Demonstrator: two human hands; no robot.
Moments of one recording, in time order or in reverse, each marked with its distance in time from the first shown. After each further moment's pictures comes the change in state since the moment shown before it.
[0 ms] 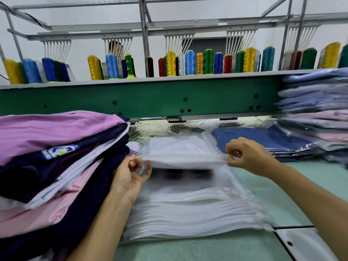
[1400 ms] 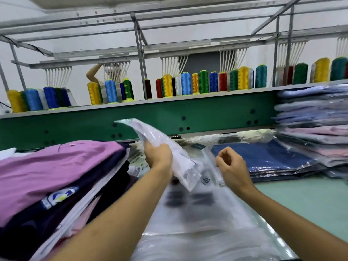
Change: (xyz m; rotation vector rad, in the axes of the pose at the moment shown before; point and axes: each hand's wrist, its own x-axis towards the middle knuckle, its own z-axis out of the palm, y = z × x) left_hand 0.034 -0.019 0.145 0.682 0.258 0.363; right_hand 0.037 -0.047 0.021 0.753 0.436 0.379
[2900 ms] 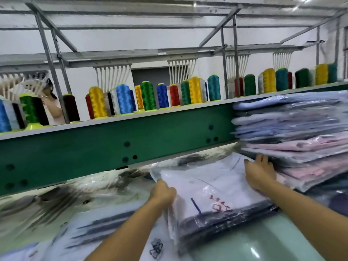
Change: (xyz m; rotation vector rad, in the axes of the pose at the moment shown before) left_hand 0.073 -0.135 0.221 0.886 -0.712 0.097; right_hand 0.197 0.215 -0.168 -1.406 -0.053 0.401
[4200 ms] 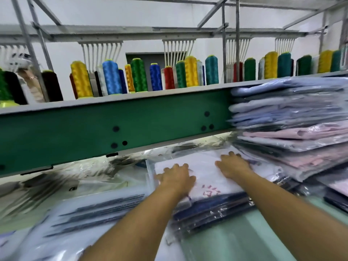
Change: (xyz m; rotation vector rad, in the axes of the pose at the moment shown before) left_hand 0.008 0.036 0.056 0.735 -0.085 0.303; right_hand 0.007 -0.056 0.011 0.153 -0.272 -0.078
